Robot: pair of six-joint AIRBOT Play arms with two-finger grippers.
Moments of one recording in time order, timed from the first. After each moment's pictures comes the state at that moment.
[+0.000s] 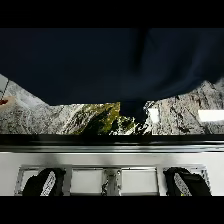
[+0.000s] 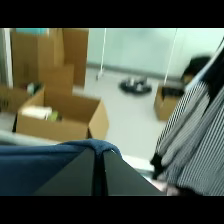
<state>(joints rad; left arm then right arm) 0.30 -0.75 1.79 1.05 -0.92 -1.52 -0.13 -0.76 1.75 -1.17 0.87 1.26</state>
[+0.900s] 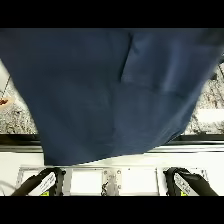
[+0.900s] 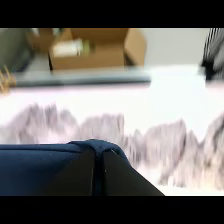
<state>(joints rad) 0.24 -1.17 1.81 1.05 -1.05 -1.61 -0.13 -1.06 1.76 -1.17 1.13 1.53</state>
